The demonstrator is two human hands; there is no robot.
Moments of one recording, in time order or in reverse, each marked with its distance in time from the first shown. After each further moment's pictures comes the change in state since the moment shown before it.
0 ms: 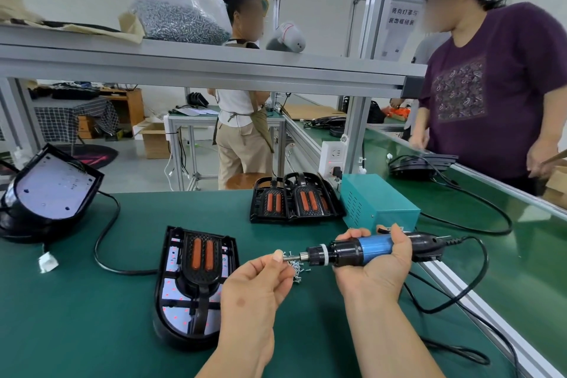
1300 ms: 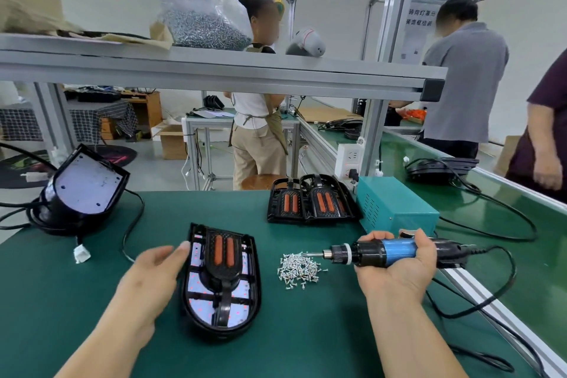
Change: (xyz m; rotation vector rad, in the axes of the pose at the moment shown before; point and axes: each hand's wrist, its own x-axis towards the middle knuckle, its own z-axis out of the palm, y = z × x) left_hand 0.045 0.093 -0.122 0.759 0.188 0.108; right_hand -0.001 -0.004 0.002 0.045 0.052 -0.018
